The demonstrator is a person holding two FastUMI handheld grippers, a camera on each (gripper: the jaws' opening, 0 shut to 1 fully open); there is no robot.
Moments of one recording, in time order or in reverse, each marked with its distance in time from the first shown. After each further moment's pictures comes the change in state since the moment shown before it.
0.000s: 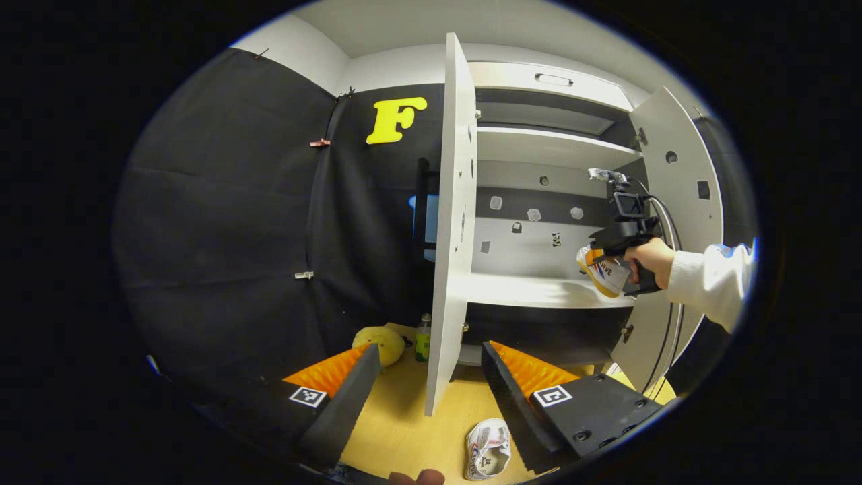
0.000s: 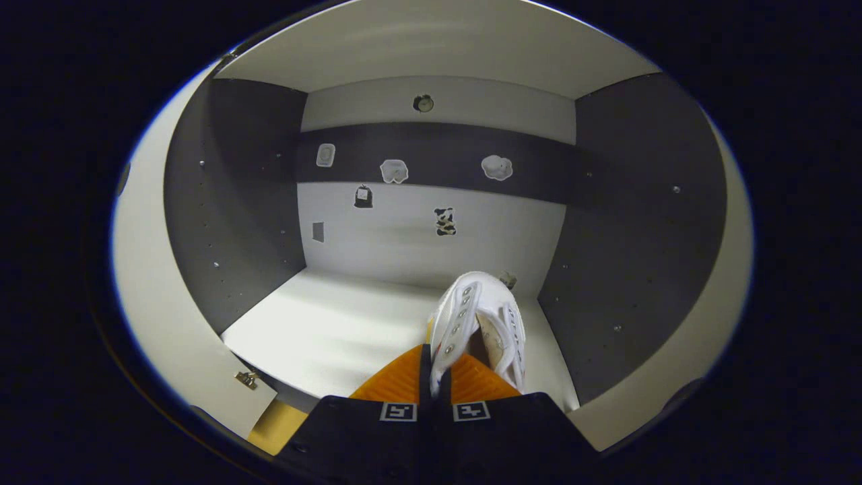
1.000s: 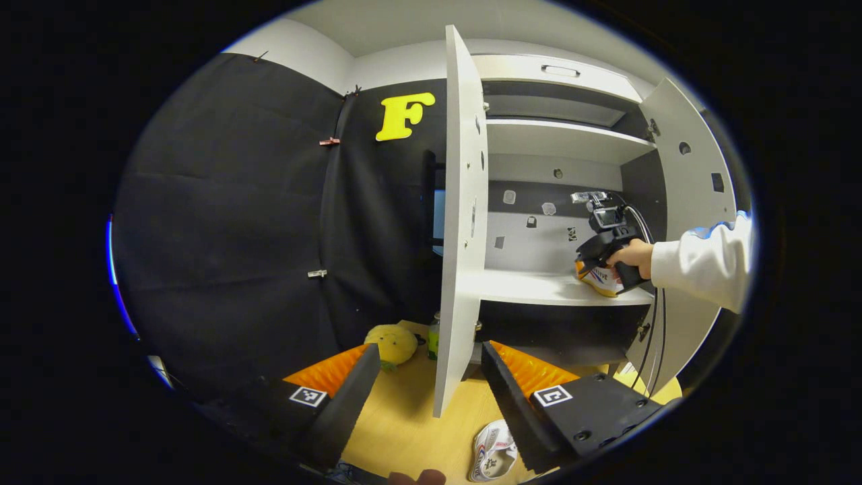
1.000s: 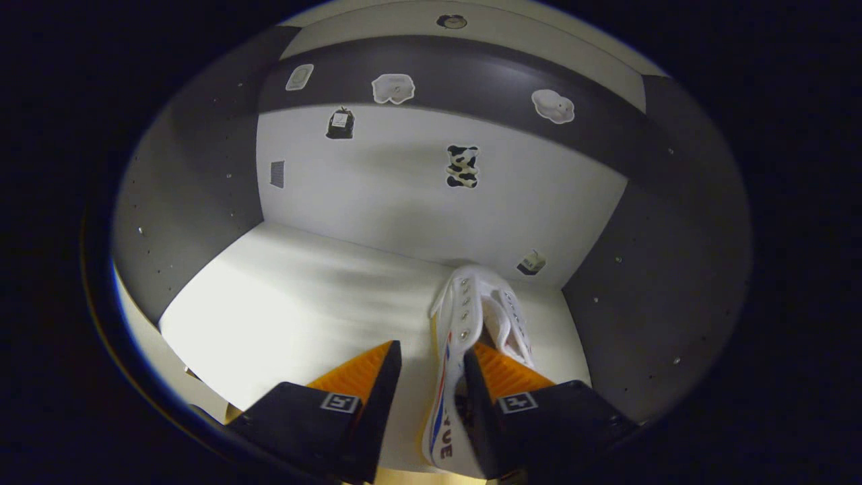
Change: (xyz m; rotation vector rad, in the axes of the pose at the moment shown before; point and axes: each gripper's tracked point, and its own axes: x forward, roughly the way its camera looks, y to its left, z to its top) left arm 0.008 -0.001 0.001 0.010 0.011 0.047; right arm 0.070 0.013 -0.025 -0.063 0.161 -0.026
